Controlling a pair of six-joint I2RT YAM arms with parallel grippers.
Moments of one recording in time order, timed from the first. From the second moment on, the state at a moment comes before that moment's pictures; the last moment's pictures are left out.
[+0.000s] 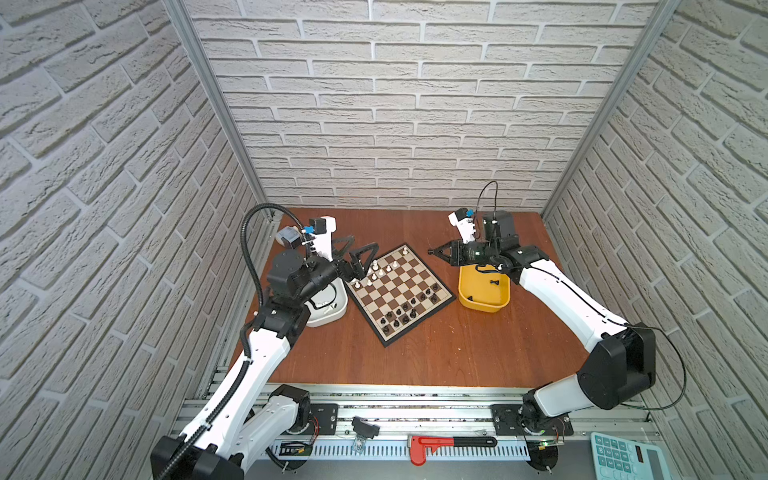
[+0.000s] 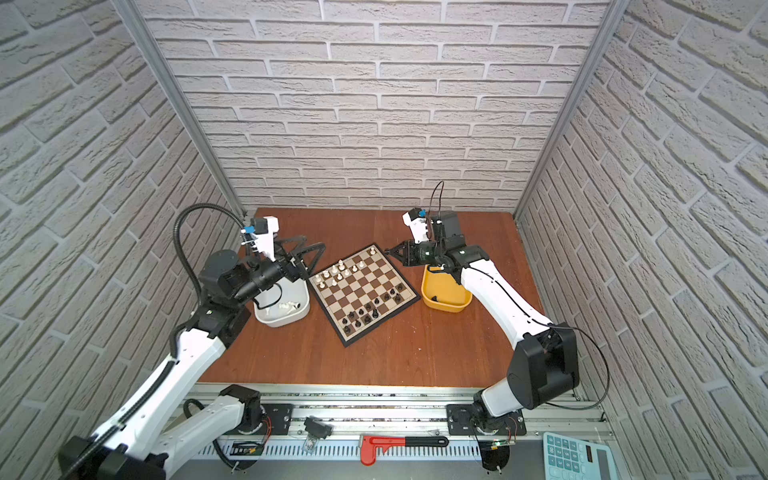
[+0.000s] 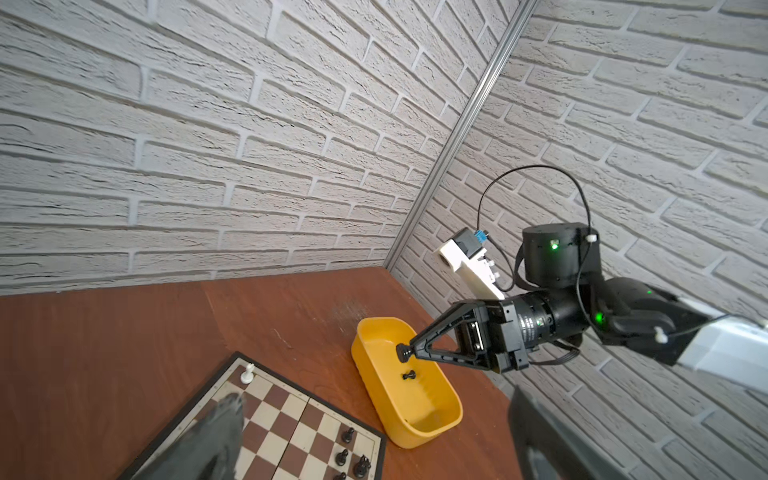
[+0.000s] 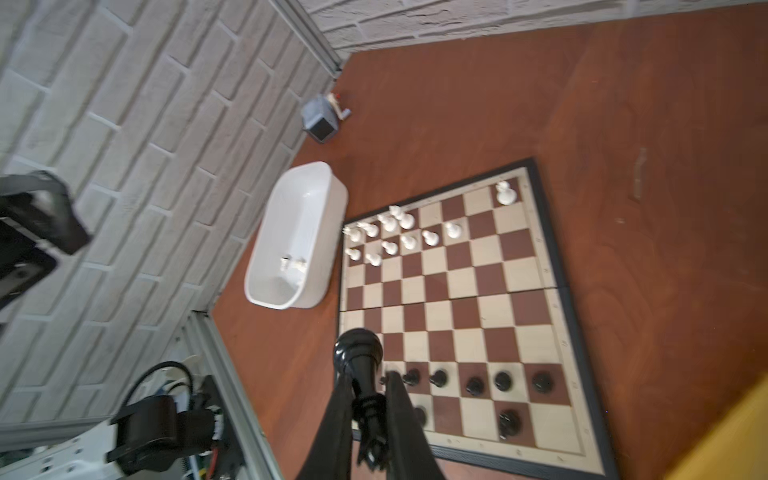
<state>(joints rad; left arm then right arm) -0.29 0.90 0.79 0.11 0.48 -0.38 0.32 1.50 1.31 -0.52 -0.48 0.30</state>
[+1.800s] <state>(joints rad) -0.54 0.79 0.57 -0.15 0.22 -0.07 0.74 1.96 1.50 -0.91 0.24 0.23</state>
